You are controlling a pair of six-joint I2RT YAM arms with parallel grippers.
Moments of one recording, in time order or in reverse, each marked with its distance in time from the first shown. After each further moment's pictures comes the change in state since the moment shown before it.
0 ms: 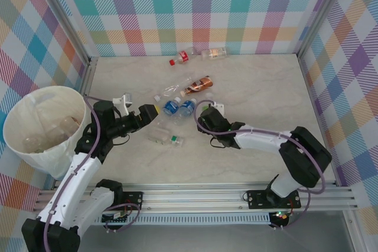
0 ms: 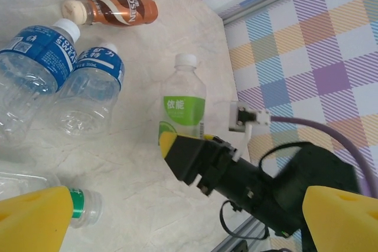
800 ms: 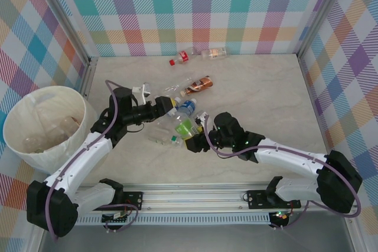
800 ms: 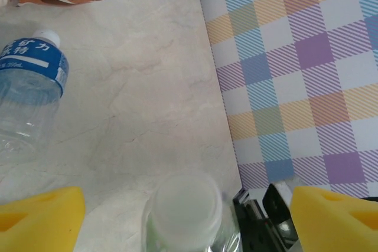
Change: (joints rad) left arm -0.158 0.250 0.120 0.147 -0.003 -0.018; right arm 0.058 -0.266 -0.106 0.105 -0.641 -0.320
